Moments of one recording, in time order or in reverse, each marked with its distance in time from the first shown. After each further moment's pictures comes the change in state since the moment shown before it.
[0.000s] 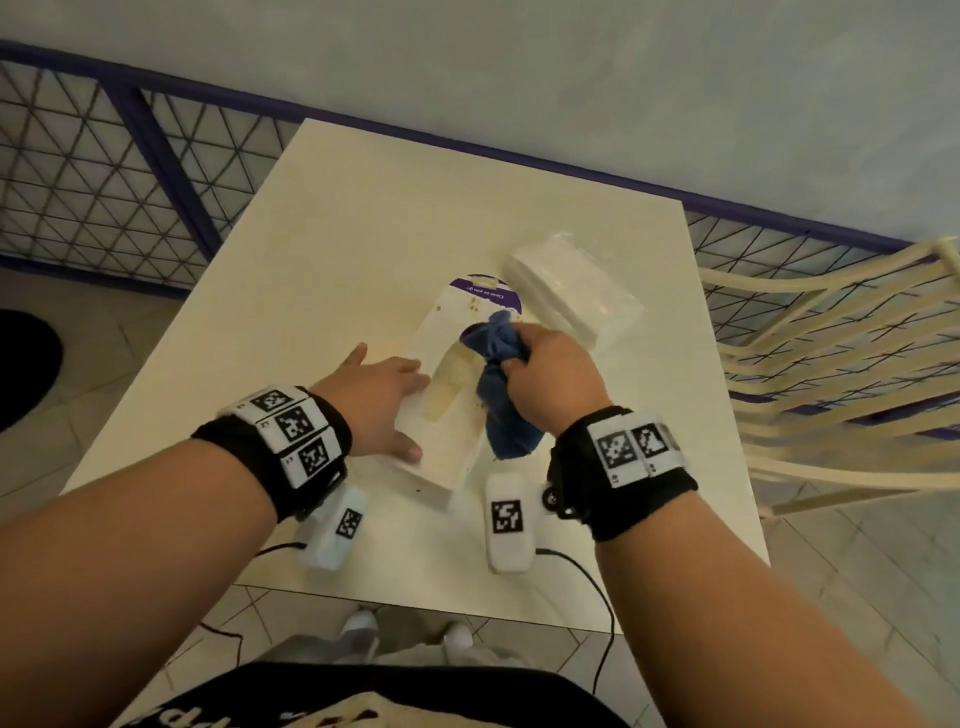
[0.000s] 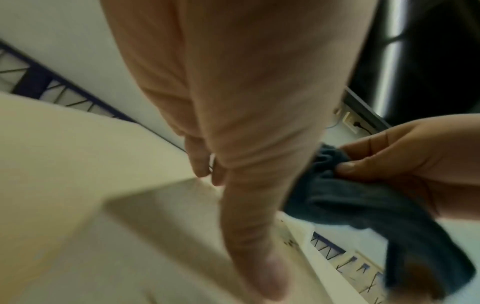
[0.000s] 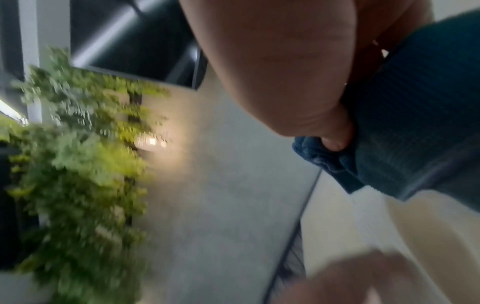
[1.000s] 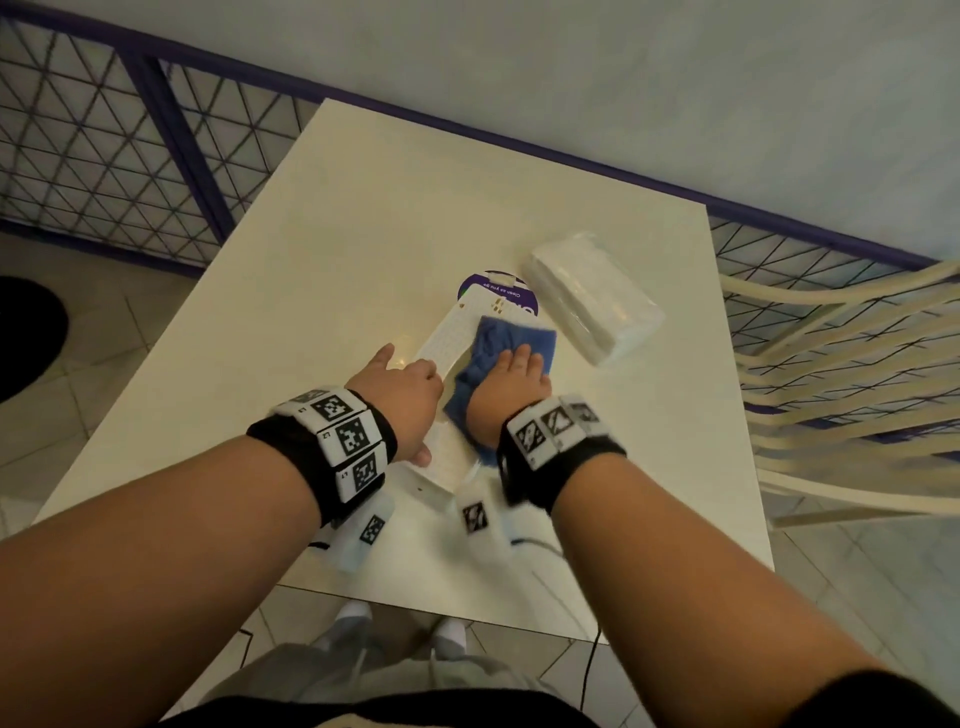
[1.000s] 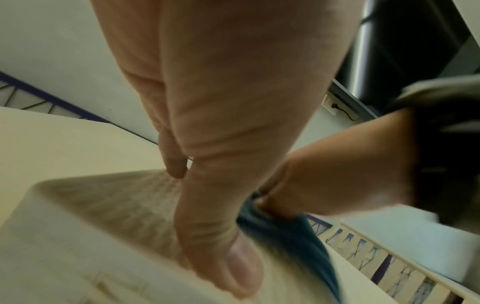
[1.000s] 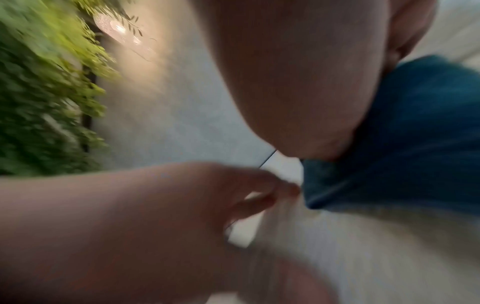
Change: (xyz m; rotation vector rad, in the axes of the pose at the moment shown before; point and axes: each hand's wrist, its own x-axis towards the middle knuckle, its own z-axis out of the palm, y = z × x) left_hand 0.015 0.015 0.004 0.244 0.002 -0.011; right_hand 0.042 -0.012 0.077 -0.551 -0.278 0.336
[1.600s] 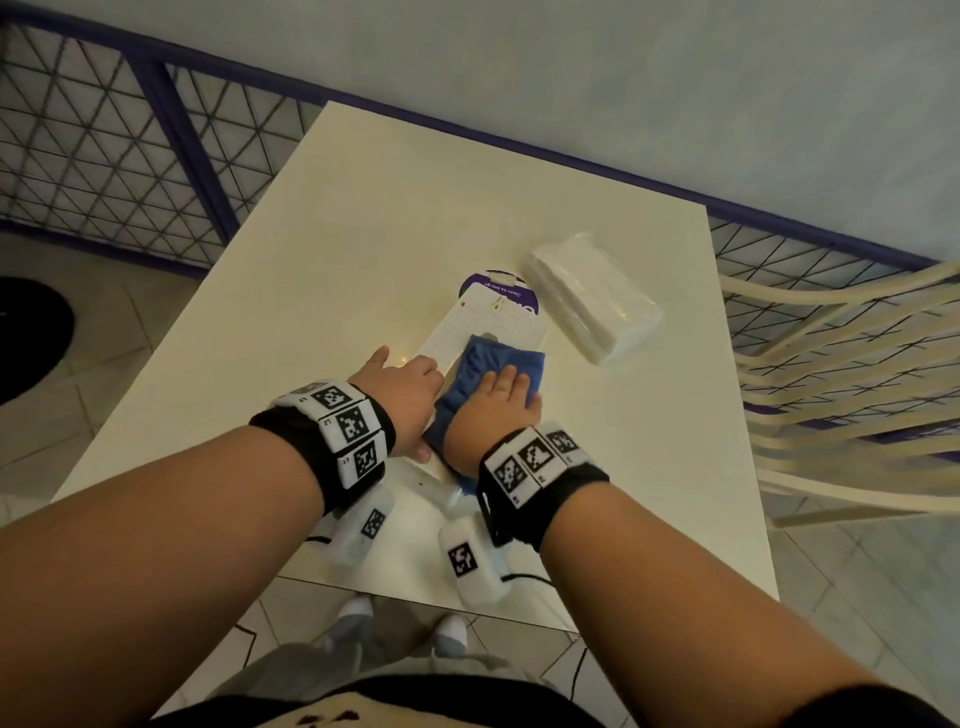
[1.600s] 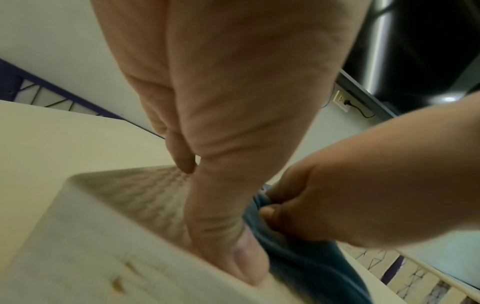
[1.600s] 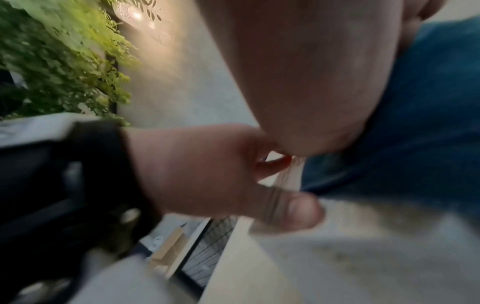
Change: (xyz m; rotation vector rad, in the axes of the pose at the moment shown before) left_hand -0.002 -0.001 0.004 -0.079 0.010 -0.010; right_hand -0.022 -0.013 0.020 -0.094 -0.061 0.011
